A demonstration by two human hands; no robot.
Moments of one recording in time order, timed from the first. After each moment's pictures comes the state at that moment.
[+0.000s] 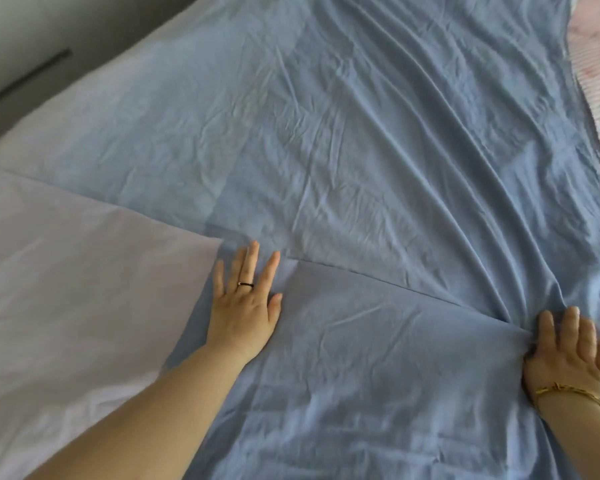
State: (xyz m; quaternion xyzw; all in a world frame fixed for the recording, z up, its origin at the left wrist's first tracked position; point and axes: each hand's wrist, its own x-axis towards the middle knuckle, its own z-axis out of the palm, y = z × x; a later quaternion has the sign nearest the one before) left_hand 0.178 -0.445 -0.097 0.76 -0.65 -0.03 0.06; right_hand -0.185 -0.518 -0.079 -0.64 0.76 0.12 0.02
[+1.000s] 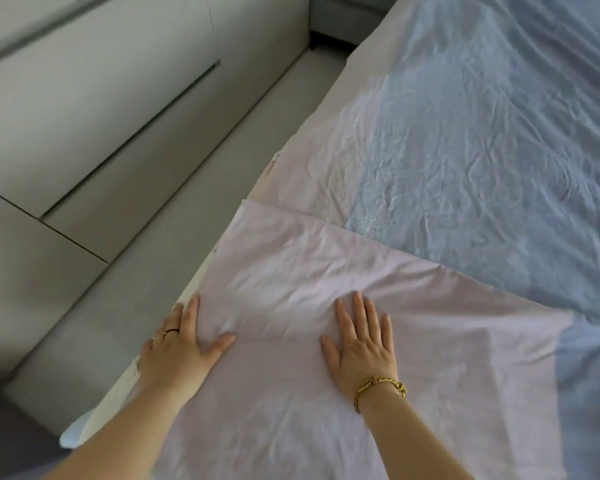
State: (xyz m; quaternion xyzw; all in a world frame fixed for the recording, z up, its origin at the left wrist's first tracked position) left_hand 0.678 -0.250 -0.080 0.90 -0.39 -0.20 0.02; right_hand 0.465 -0.347 -0.108 -0.83 0.55 0.02 0.08
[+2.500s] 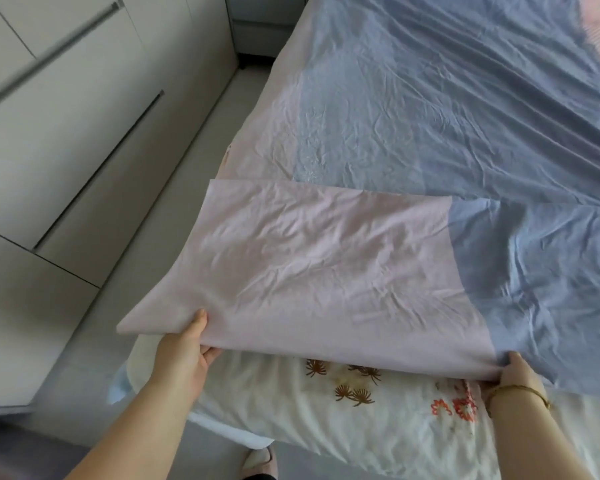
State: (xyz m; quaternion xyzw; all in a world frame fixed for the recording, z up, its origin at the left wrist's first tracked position) left_hand 0.605 -0.154 0.003 0.64 0.00 -0.49 0.59; right_hand 0.259 -0.202 -0.021 0.04 0.78 -0.43 0.46
